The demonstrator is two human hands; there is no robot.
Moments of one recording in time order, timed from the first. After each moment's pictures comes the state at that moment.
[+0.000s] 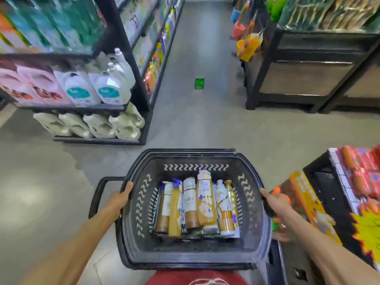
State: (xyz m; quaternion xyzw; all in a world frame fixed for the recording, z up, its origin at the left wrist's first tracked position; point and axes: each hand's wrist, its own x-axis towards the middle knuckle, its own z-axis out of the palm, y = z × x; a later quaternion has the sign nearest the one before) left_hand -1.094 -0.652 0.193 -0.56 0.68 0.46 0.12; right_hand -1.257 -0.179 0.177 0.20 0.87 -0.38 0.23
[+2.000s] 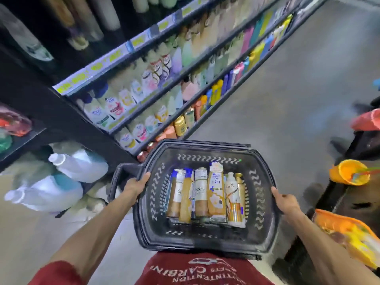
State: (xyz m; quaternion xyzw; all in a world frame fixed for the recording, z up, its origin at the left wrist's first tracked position) left_hand -2.215 -0.987 0.175 -0.74 0.47 0.49 -0.01; right_hand -2.604 -0.686 0.155 -0.02 0.91 -0.19 0.37
